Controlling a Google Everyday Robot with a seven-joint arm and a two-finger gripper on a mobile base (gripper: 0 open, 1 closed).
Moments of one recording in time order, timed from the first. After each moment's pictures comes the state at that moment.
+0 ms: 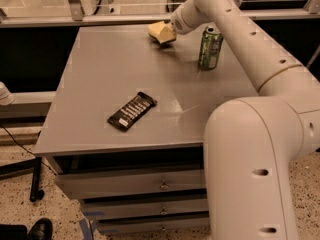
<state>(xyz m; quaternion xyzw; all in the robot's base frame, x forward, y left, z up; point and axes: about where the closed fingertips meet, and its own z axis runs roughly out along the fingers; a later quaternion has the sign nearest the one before) 0.872 -0.053 0.869 -0.39 0.82 0.08 0.42</state>
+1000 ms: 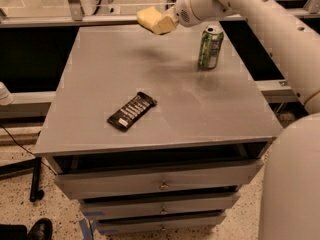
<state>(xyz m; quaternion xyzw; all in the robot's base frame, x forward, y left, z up) 0.796 -0.032 0.943 -0.44 0.75 0.12 0.48</state>
